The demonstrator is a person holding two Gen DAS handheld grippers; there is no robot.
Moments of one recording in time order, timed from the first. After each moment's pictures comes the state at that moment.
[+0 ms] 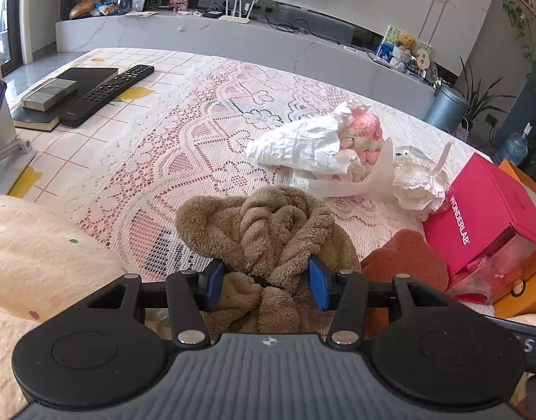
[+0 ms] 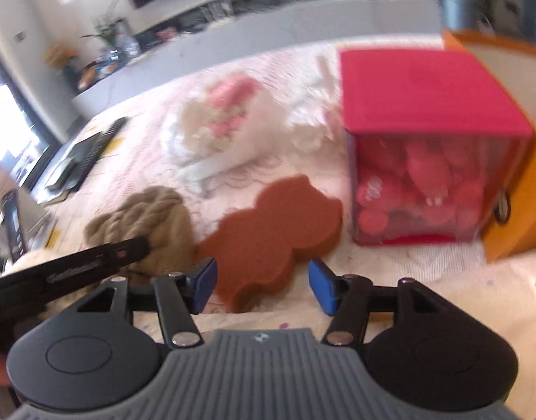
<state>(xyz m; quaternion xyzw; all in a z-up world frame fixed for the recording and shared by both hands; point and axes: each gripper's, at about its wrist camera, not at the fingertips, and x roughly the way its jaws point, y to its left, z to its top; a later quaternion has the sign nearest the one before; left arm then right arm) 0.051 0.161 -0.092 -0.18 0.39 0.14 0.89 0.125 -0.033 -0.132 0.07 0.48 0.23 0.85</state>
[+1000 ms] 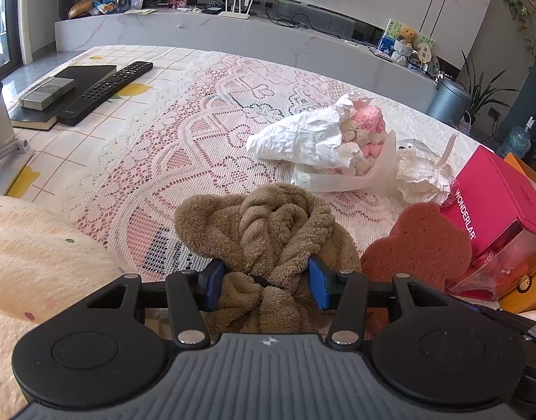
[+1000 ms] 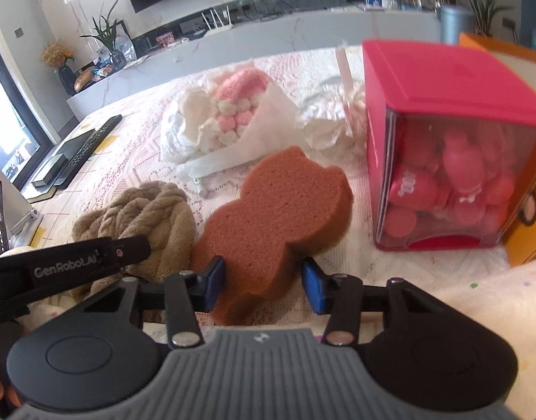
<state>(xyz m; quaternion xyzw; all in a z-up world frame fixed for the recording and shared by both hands) 0.057 0.161 -0.096 -0.17 0.40 0.14 0.89 0.113 -0.006 -0.139 0.02 0.42 0.24 0.88</state>
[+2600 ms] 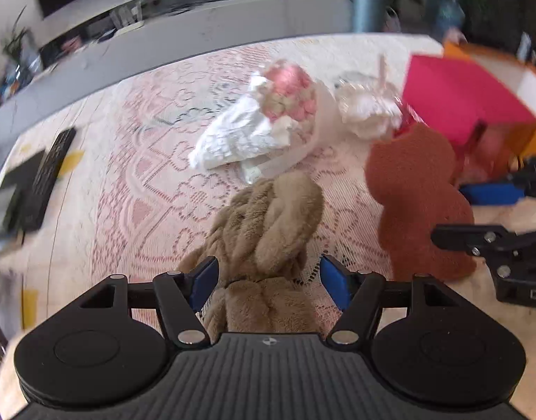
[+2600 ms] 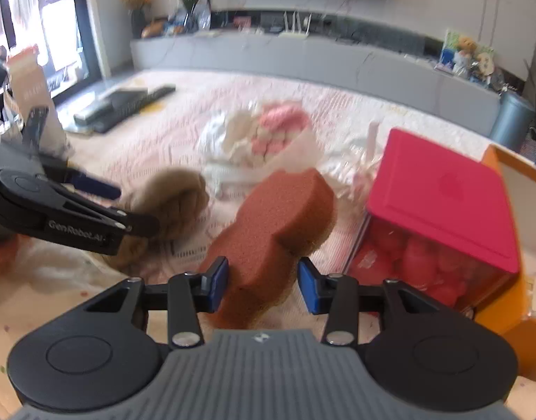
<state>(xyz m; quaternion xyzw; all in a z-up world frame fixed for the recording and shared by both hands) 0.086 0.137 -0.079 0.05 0.48 0.00 0.88 0.117 -0.023 -0.108 -0.13 0.39 0.33 0.85</state>
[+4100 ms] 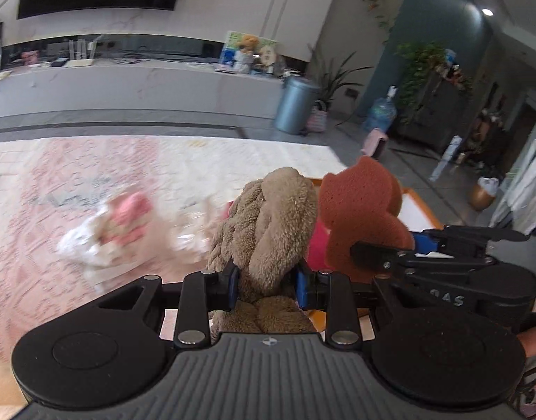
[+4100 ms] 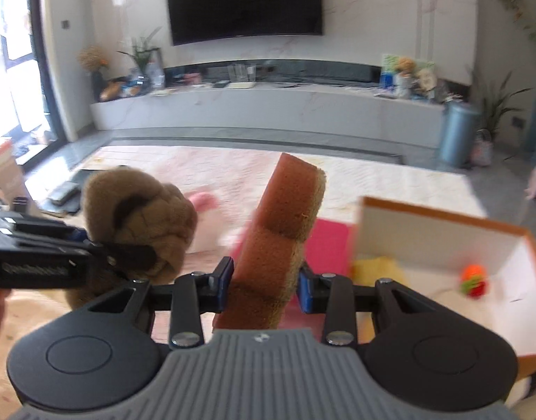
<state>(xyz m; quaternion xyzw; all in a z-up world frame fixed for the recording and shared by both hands) 0.106 0.038 0.031 -0.12 0.35 -0.10 0.92 0.130 -0.165 0.008 -0.06 0.32 0.25 0.91</state>
